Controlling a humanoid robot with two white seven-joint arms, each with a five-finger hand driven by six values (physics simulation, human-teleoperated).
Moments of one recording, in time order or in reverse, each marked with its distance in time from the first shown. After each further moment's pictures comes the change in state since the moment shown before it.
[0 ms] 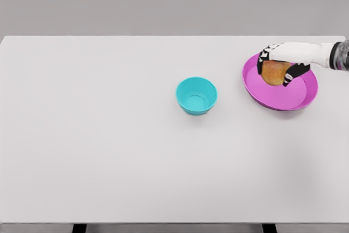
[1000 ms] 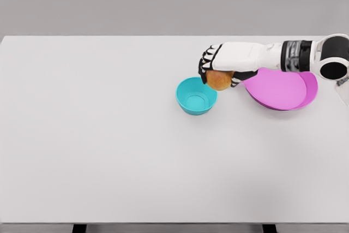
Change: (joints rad) left arm 0.000 0.000 0.000 0.000 0.000 0.000 0.000; right arm 0.012 0.075 0.011 -0.386 0.033 0.000 0.000
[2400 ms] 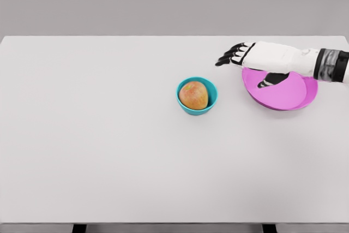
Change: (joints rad) left arm 0.000 0.000 0.000 0.000 0.000 0.000 0.000; right arm 0.213 -0.090 -0.288 -0.040 0.029 0.000 0.001
